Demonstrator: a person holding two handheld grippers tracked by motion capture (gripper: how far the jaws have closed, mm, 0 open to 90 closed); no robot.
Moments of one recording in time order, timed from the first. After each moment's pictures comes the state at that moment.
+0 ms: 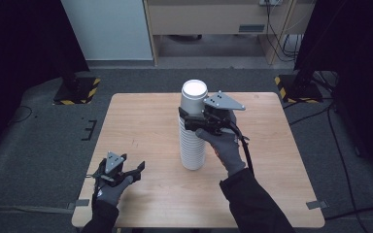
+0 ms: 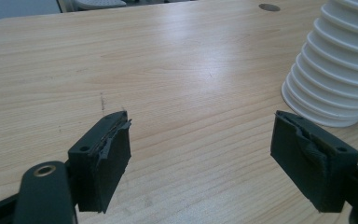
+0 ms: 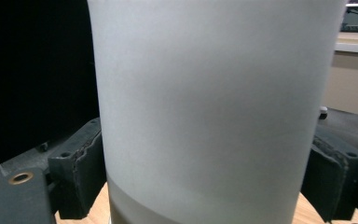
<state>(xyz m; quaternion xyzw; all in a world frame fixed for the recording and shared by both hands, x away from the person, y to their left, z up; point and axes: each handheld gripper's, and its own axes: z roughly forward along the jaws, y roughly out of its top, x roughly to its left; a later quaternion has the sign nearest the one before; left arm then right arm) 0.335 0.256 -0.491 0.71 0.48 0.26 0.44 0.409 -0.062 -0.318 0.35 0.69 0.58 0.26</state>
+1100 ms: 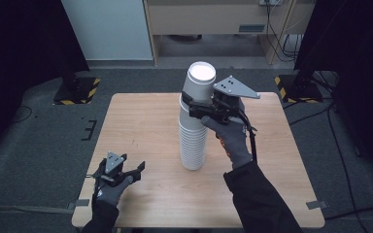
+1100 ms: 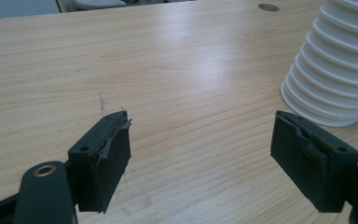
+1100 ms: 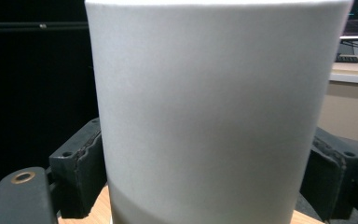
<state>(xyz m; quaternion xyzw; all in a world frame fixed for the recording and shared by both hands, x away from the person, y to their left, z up) 0.335 0.256 -0.491 0.71 0.48 0.26 0.44 0.404 -0.074 -0.270 0.34 0.65 0.62 0.27</state>
